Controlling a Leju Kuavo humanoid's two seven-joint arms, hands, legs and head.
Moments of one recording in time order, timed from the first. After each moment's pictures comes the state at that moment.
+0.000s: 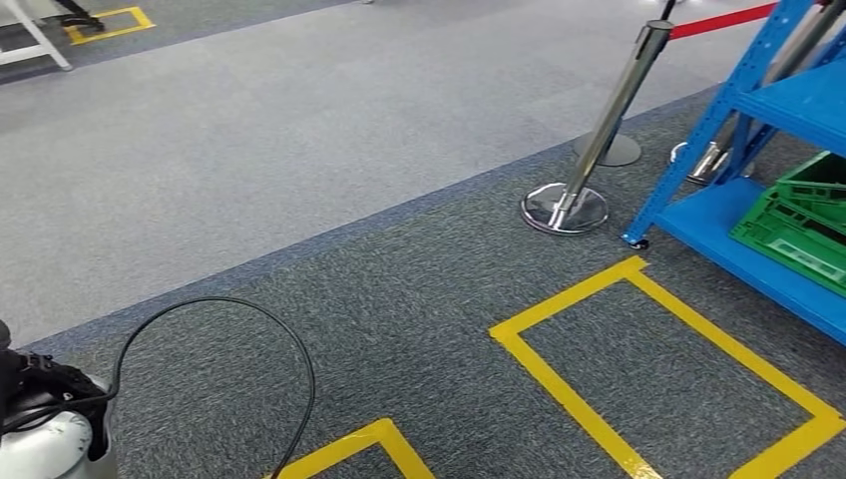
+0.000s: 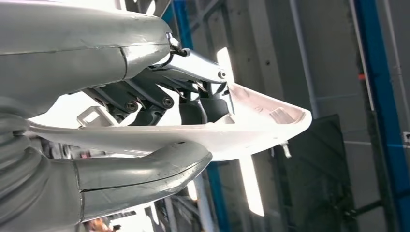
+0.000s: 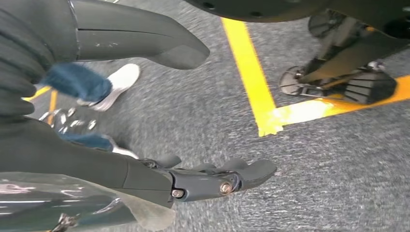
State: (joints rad) left arm -0.08 -0.16 -0.15 -2.18 -0.62 0.70 -0.70; right arm -0.02 0.13 -1.06 -0.20 1.40 0.07 -0.24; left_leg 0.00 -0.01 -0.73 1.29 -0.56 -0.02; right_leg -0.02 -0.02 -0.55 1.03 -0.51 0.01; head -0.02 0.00
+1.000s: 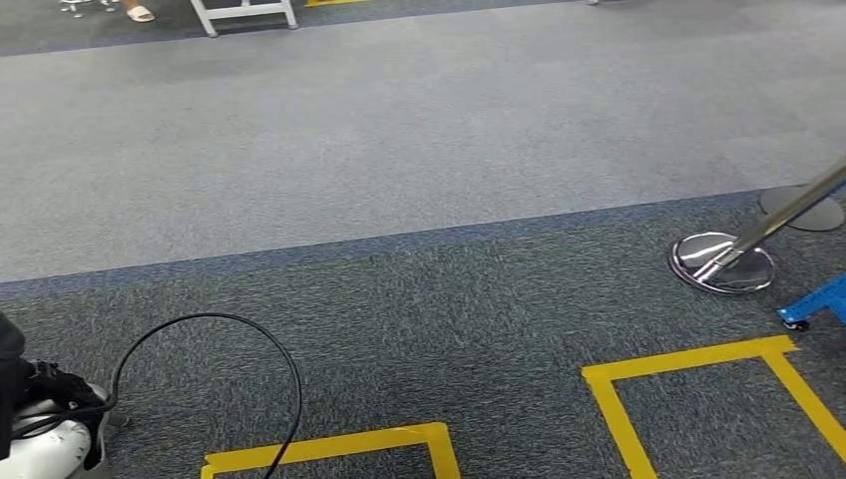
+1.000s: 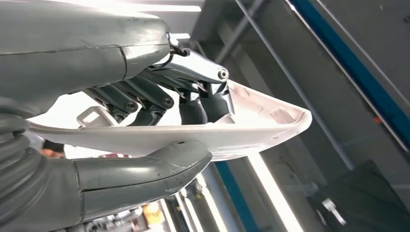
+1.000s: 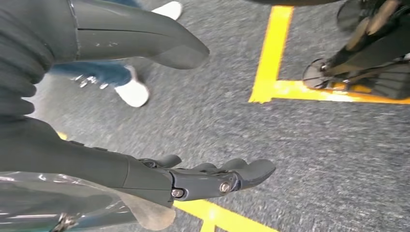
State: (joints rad) left arm -0.06 -0.08 -0.18 -2.16 -0.59 0.69 -0.70; right arm -0.01 0.12 -1.04 -0.19 1.43 0.06 -0.20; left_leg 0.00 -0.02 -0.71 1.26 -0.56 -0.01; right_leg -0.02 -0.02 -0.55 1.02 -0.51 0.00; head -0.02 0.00
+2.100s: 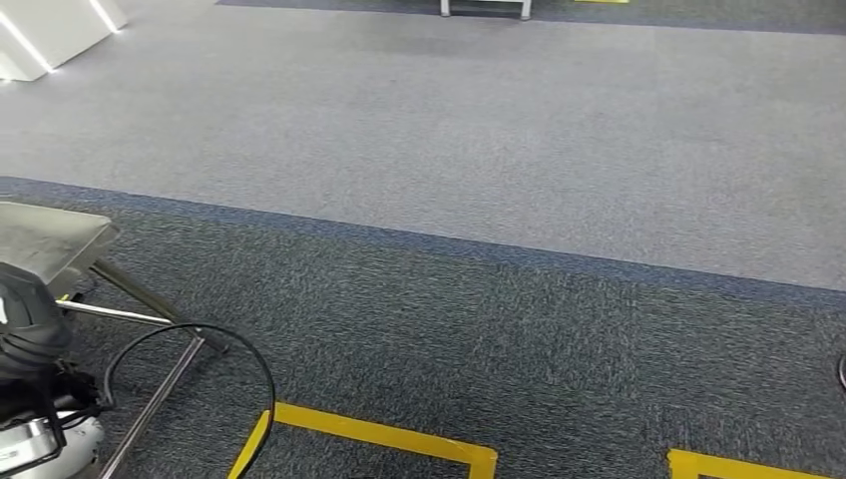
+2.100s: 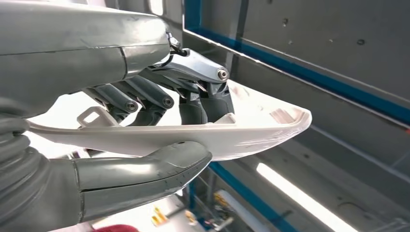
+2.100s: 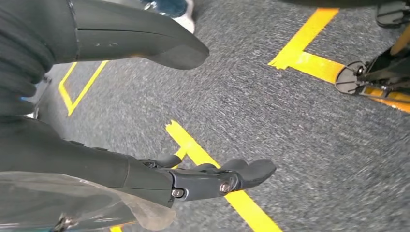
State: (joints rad) left arm -0.07 0.02 -0.22 -2.10 -0.71 0.70 -0.70; right arm -0.01 0.11 -1.02 -0.19 1.46 0.09 -0.13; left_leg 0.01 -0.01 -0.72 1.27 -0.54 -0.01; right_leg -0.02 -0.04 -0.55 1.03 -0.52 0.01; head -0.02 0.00
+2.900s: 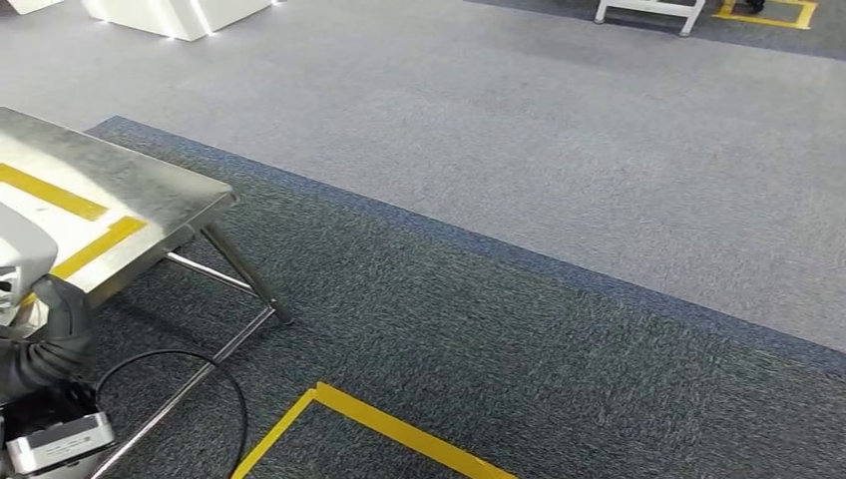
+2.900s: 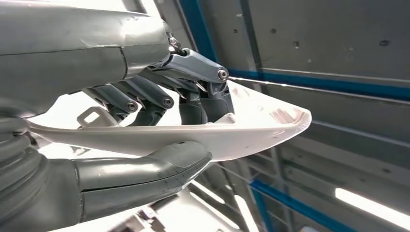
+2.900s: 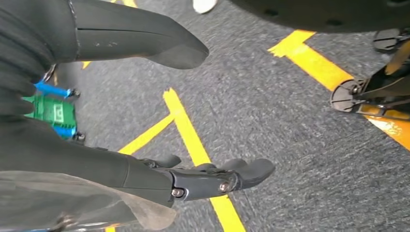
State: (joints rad) left arm 0.00 0.07 -0.18 -2.06 -0.80 0.70 -0.70; right arm -0.02 0.12 -1.02 -0.19 1.45 0.09 -0.14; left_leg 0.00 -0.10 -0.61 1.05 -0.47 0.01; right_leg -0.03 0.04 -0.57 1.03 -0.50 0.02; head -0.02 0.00
